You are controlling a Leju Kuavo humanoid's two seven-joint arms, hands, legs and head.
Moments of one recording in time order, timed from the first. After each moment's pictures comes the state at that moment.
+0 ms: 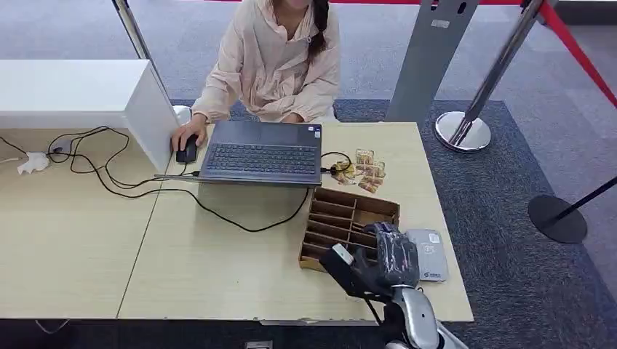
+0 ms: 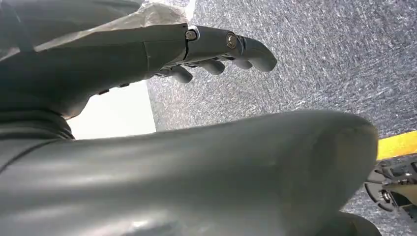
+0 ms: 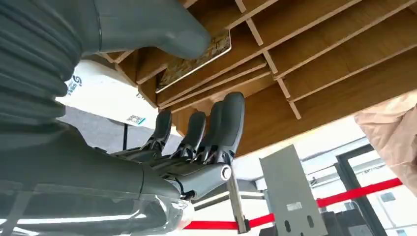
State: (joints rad) left arm -0.11 0.02 -1.16 -0.25 0.42 0.28 0.43; right arm -0.08 -0.31 0.73 -1.59 0.96 -0.42 0.70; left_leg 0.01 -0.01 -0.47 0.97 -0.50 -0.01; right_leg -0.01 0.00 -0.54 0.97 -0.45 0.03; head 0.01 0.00
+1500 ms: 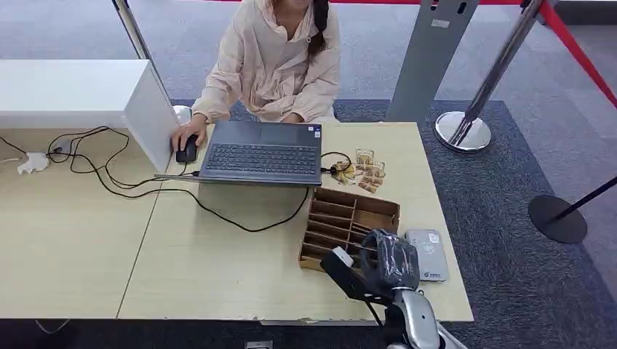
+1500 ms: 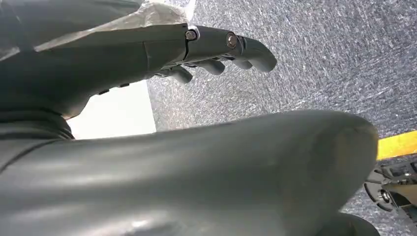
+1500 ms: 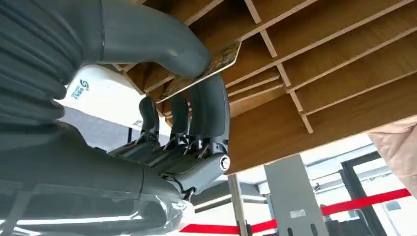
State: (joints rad) left arm -0.11 0.02 -1.16 -0.25 0.43 0.28 0.43; right arm -0.07 -0.31 0.73 -1.58 0.96 -0.40 0.70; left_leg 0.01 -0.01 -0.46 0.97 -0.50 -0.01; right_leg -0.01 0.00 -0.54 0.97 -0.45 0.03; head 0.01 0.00
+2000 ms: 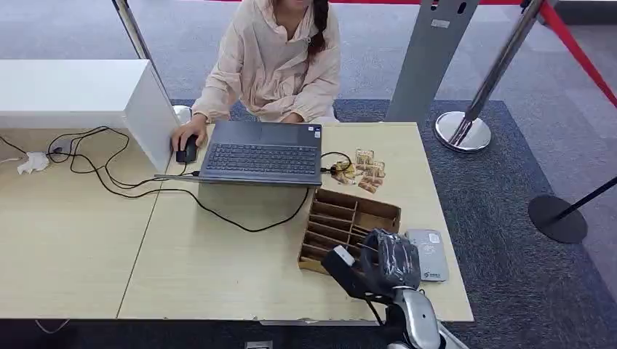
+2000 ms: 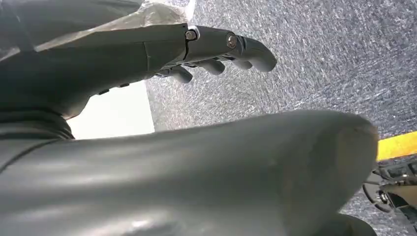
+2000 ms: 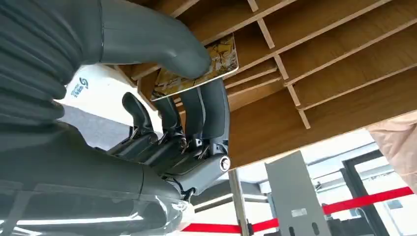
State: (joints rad) left arm -0.11 0.02 -1.16 -0.25 0.42 0.28 0.42; right arm -0.07 -0.31 0.72 -1.58 0.96 -0.40 0.70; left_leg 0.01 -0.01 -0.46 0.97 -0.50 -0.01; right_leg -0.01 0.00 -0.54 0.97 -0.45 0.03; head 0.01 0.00
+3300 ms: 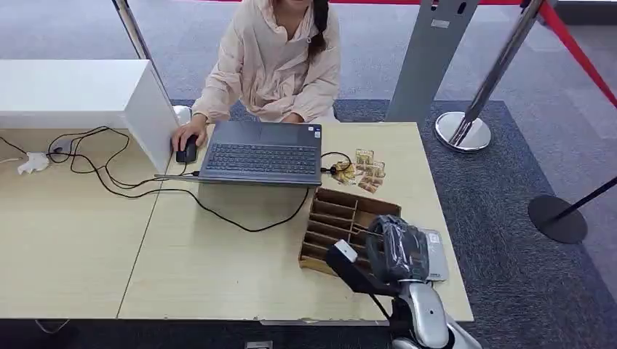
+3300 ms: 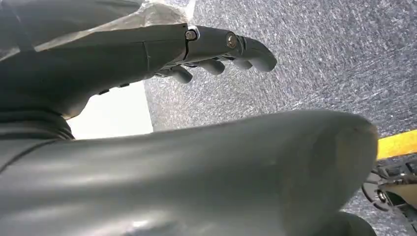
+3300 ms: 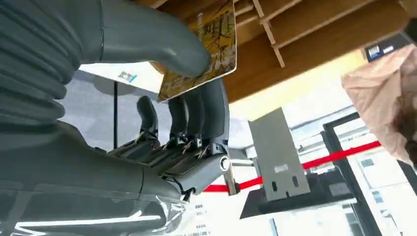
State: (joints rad) left arm -0.11 0.02 -1.16 -0.25 0.42 0.28 0.42; right arm -0.08 -0.34 0.69 -1.69 1.08 -0.37 0.70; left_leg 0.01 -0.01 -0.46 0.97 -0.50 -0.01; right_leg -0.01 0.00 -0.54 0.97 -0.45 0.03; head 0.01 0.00
